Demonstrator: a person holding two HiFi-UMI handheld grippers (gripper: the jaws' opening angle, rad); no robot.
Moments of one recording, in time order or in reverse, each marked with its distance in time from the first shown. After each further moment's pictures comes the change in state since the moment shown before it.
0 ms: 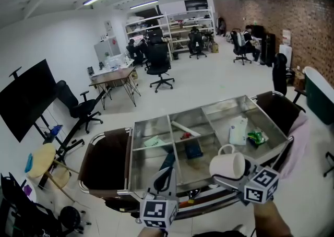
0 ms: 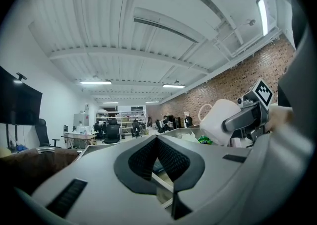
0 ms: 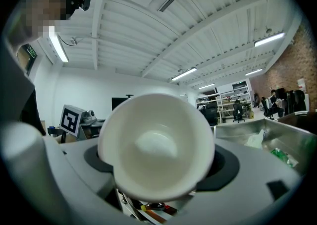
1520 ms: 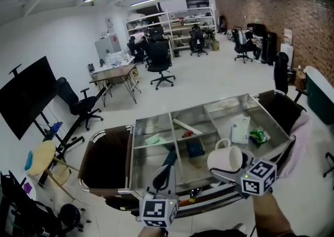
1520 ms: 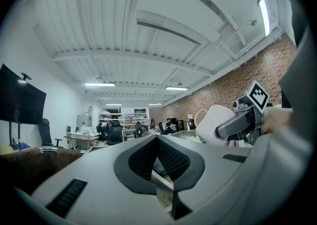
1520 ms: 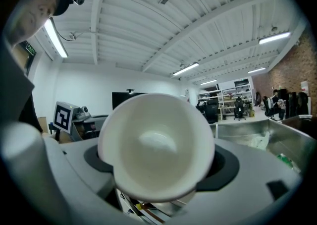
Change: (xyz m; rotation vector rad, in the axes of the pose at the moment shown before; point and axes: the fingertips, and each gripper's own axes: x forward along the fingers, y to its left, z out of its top) left arm -0.001 0.009 0.002 -0.019 -0.021 0.030; right arm 0.027 -0.014 -0.001 -0.020 0.060 0.007
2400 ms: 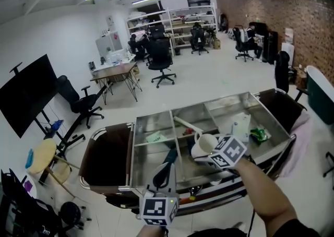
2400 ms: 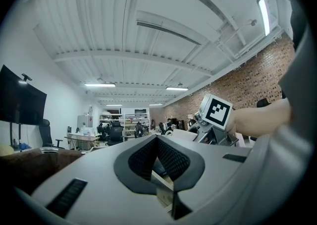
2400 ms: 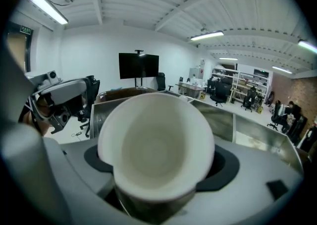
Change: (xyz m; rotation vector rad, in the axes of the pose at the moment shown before) left arm -0.004 0.000 0.005 -0.002 -0.006 0.008; right arm 0.108 -0.023 -0.036 -0.179 0.464 0.058
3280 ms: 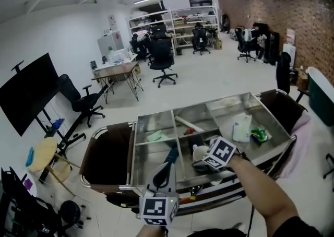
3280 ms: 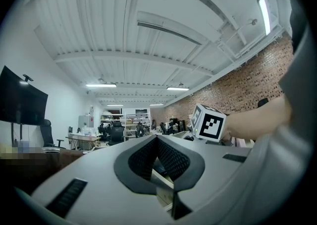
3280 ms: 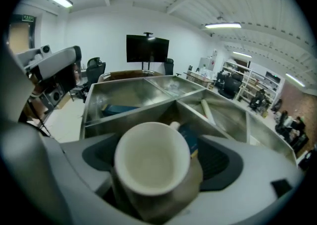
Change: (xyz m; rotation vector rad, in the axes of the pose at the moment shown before) left arm -0.002 0.002 -0.002 0.002 -0.003 0.009; right arm 0.039 0.010 -0.024 -0.129 0.168 0.054
